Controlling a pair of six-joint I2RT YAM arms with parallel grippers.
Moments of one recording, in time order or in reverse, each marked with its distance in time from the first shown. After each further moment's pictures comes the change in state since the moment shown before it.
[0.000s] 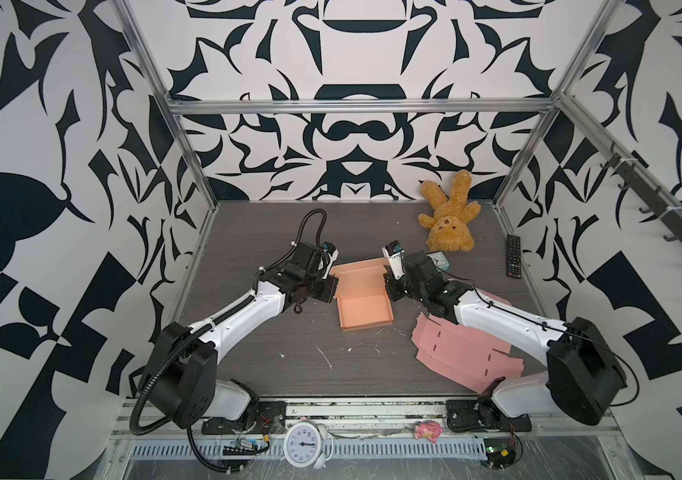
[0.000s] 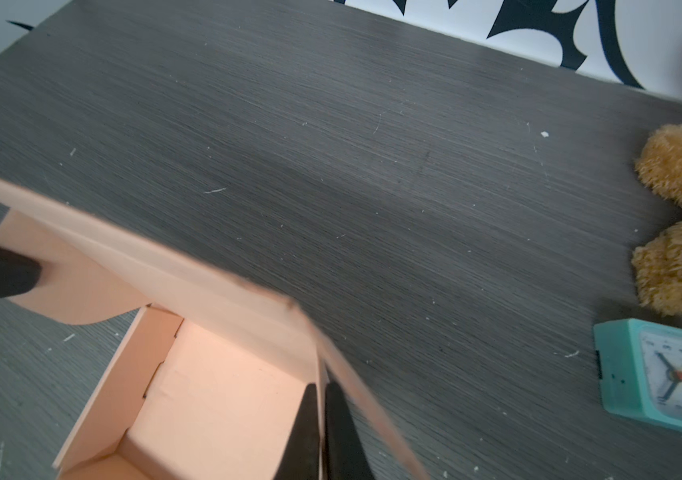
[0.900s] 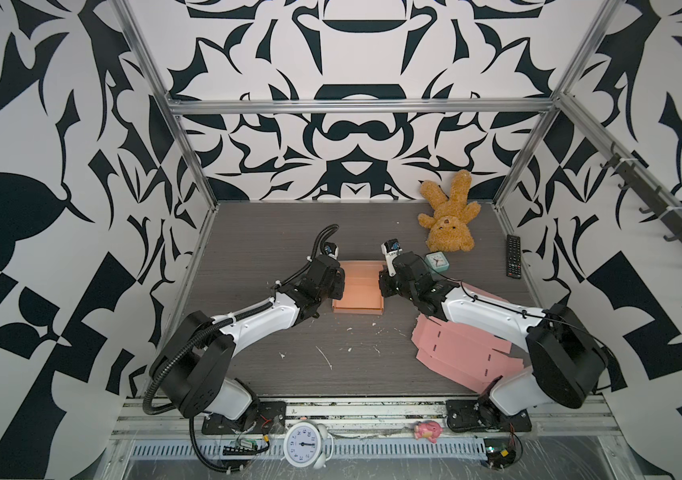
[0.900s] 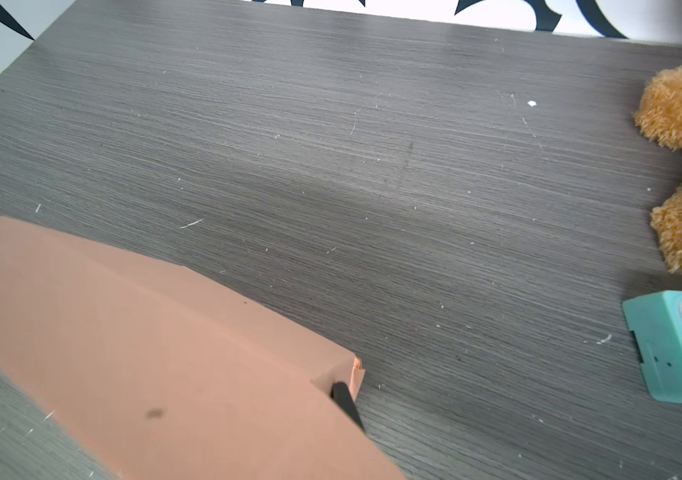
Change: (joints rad) left arm -0.141 0.058 -0.148 0.388 -0.396 -0.110; right arm 0.027 0.105 0.022 0.076 0.093 0.140
